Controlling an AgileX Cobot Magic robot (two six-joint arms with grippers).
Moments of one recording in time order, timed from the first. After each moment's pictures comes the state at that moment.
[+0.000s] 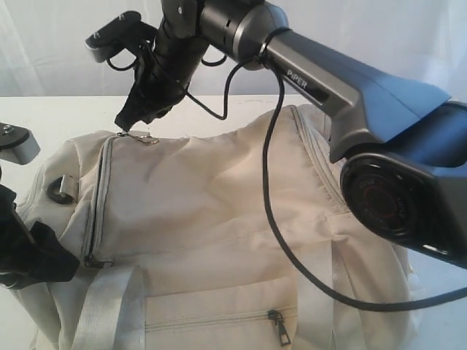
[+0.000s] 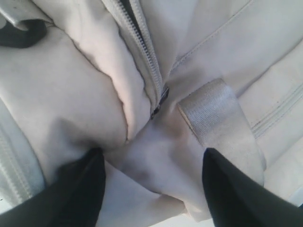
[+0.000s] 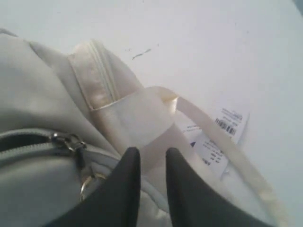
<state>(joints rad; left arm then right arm) -0.26 1.05 -0.70 -0.33 0.85 0.28 0.55 2.37 -2.44 0.12 1.09 -0.47</state>
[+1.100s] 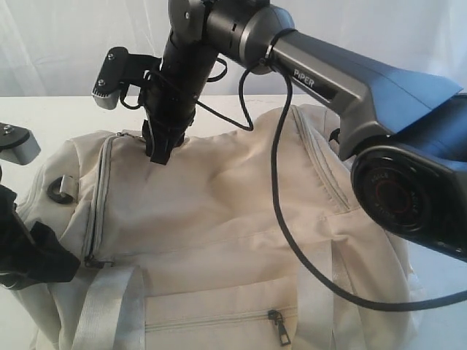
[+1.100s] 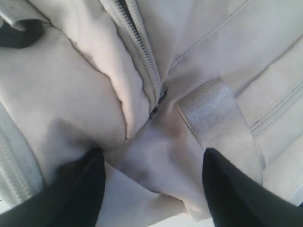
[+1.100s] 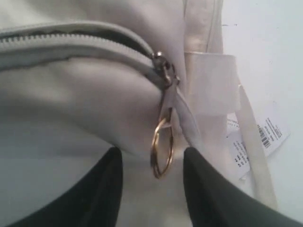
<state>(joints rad) -0.26 1.05 -0.70 -0.33 0.85 0.29 0.54 2.34 -2.33 0.20 1.19 -0.94</state>
